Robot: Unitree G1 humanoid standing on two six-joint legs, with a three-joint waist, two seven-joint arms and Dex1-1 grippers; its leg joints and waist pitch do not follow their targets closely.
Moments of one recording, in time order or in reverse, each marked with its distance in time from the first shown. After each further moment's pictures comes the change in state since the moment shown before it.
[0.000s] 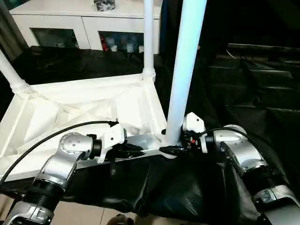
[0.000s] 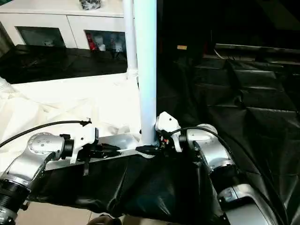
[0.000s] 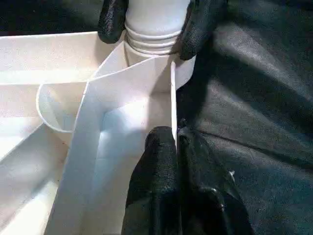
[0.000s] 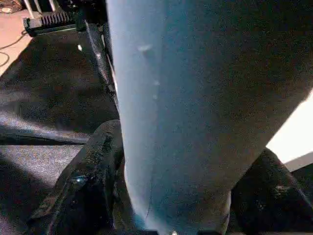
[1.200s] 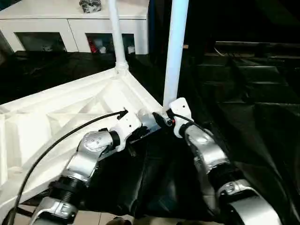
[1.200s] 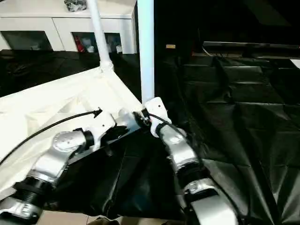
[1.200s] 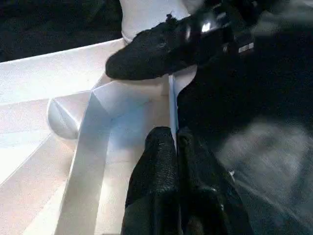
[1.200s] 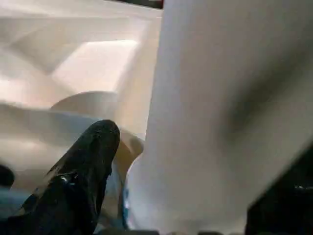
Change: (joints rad) left arm -0.049 -0.157 0.007 0.024 0.148 0.077 0.367; right arm -0.097 0.262 -0.108 0.252 -0.136 -0.085 -0.740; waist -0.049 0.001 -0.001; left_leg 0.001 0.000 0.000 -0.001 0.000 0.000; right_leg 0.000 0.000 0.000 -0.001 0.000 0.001
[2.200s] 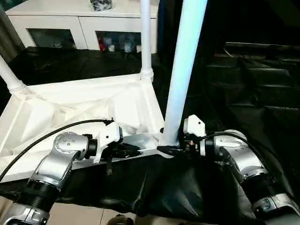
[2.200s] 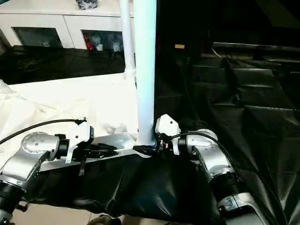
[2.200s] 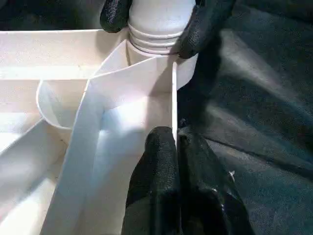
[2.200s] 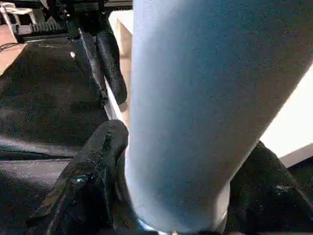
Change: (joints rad) left arm 0.066 0.164 0.018 -0.064 -0.177 -0.014 -0.342; right arm 0.155 -0.216 0.080 -0.293 0.147 0.018 0.606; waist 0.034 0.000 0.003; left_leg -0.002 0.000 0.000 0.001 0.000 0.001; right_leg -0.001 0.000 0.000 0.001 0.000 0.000
